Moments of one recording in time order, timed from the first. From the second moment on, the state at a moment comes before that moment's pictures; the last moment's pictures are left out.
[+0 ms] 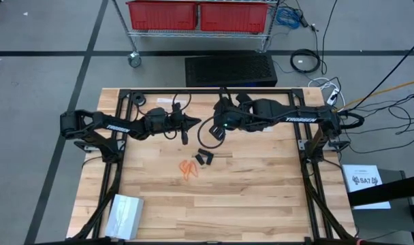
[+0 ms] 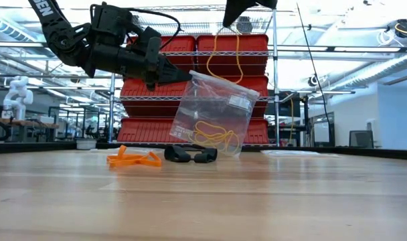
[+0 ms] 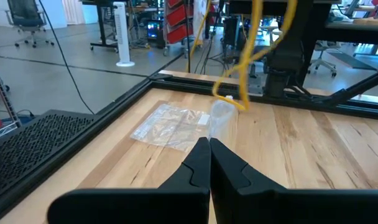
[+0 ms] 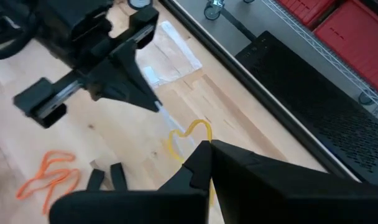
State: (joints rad) left arm 0.32 1.44 0.49 0.87 0.10 -0.02; right arm 0.02 1.77 1.94 -1.16 0.57 0.54
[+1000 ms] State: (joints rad) left arm 0.32 1.44 0.49 0.87 0.11 -0.02; right arm 0.00 1.75 1.94 -1.11 0.61 0.51
